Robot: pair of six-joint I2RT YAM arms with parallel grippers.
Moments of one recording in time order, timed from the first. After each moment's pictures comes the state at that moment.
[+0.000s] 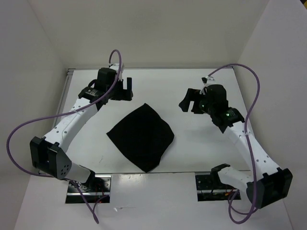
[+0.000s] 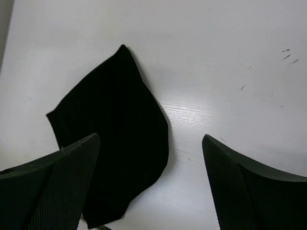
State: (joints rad) left arm -0.37 1.44 1.37 -0.56 -0.05 -0.24; right arm 0.32 1.04 0.99 -0.46 -0.11 0.42
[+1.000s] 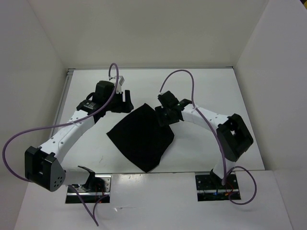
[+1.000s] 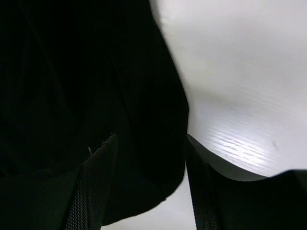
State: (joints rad) left arm -0.37 1.30 1.12 -0.47 0.10 -0.29; right arm 0.66 1.66 1.18 -0.55 0.09 0.34
